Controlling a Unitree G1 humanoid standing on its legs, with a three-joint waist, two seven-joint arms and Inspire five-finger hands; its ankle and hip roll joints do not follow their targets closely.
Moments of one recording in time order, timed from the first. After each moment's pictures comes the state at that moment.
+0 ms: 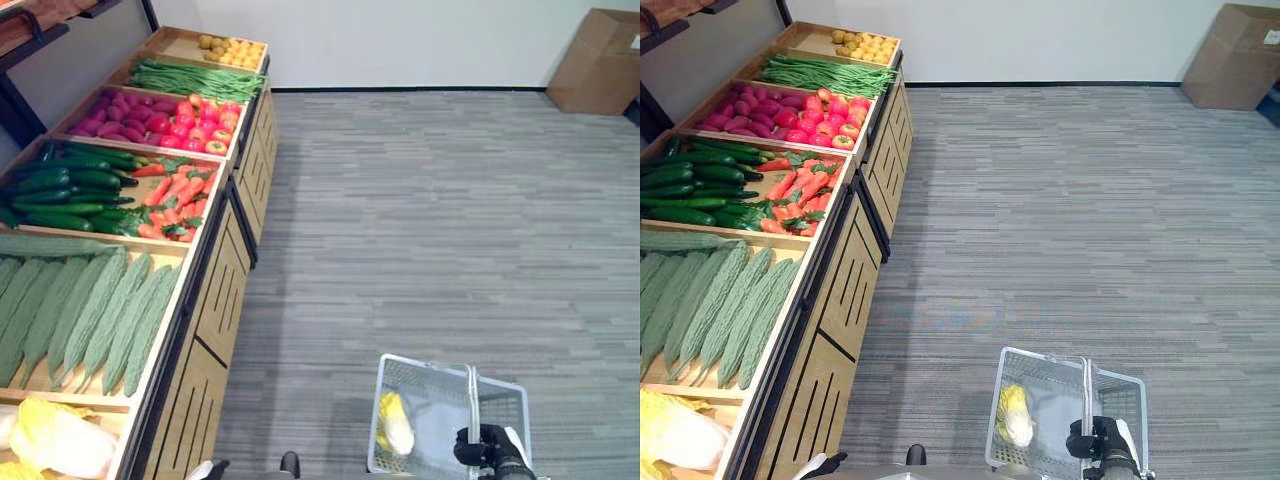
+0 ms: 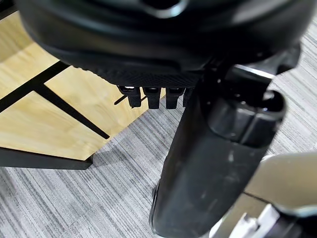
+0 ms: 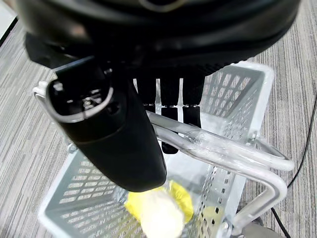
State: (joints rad) left arm 0.11 0.29 -0.36 1.23 0.33 -0.11 0.16; right arm 0.08 -0.36 0.15 1.13 0.12 -0.14 -0.20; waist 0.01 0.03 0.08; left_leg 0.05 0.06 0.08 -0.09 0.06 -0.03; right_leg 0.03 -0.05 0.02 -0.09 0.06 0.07
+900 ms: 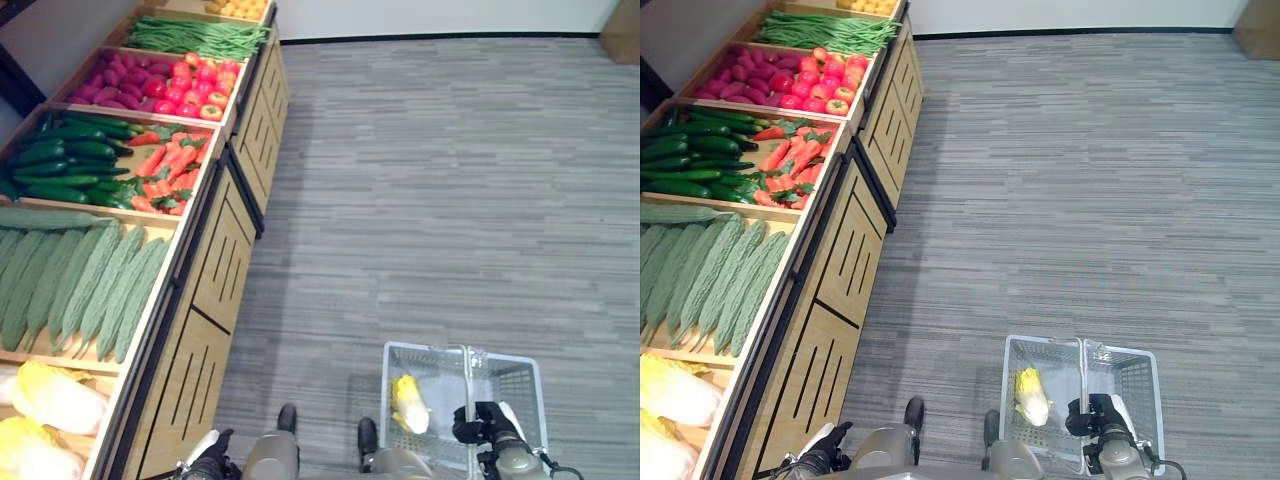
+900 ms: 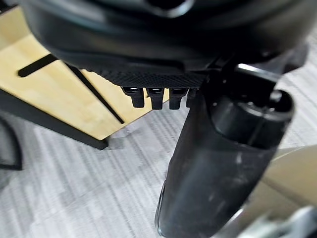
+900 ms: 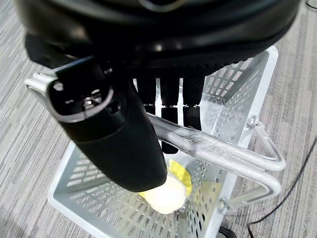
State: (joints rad) left arm -0.03 0.24 -0.31 1.30 0.29 -0.06 0.20; right arm -0.01 -0.39 0.17 1.12 0.04 -0.12 -0.18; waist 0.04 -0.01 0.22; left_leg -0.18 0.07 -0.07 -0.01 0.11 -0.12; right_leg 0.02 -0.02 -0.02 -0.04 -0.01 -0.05
